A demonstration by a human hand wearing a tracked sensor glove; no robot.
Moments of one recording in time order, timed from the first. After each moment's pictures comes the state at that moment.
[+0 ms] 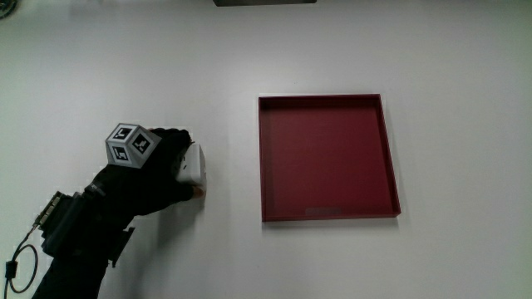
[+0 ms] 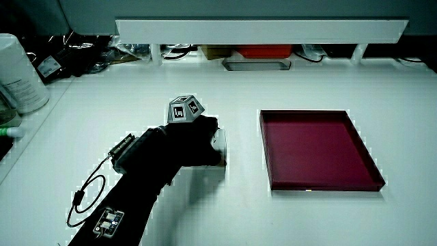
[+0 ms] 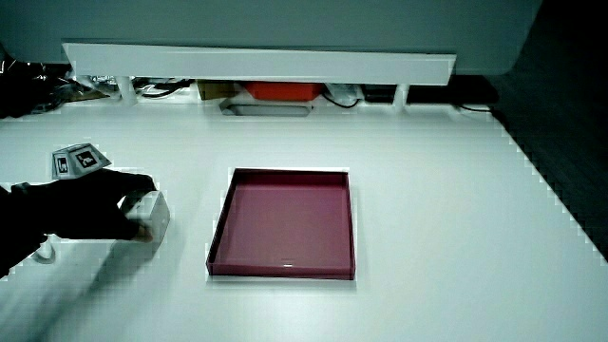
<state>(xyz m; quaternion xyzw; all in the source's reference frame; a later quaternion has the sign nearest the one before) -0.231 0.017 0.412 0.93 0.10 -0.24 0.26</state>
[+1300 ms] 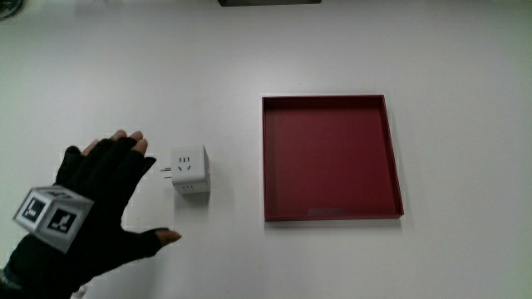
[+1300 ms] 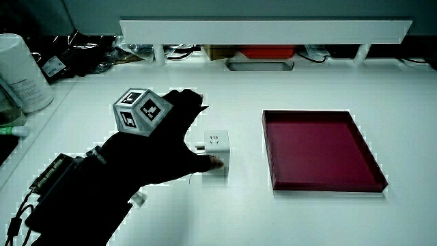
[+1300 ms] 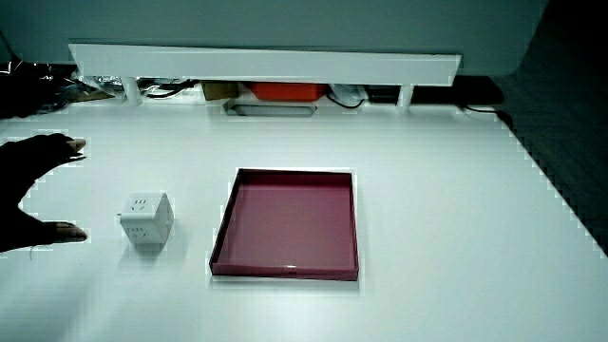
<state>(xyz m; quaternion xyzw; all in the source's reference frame) -0.196 -0.025 0.498 0.91 0.12 -0.19 0.34</state>
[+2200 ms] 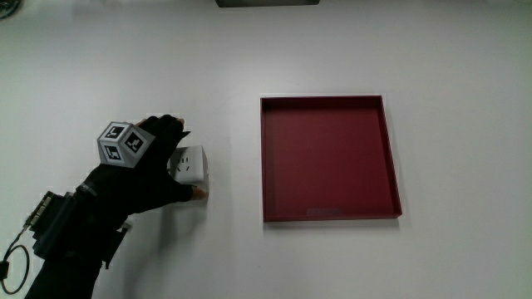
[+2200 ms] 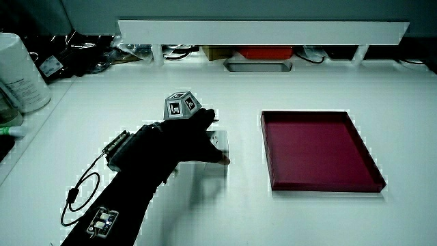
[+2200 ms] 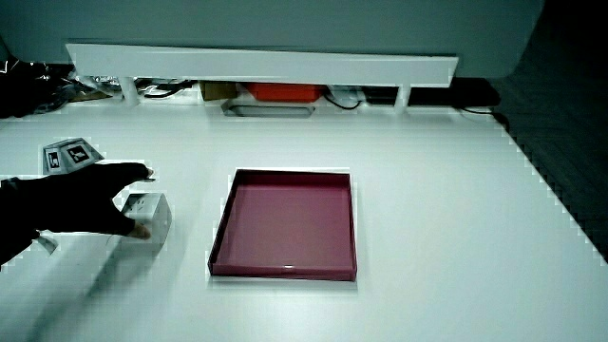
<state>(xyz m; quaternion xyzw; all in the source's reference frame) -0.122 -0.044 0.449 0.90 0.19 -0.28 0.28</state>
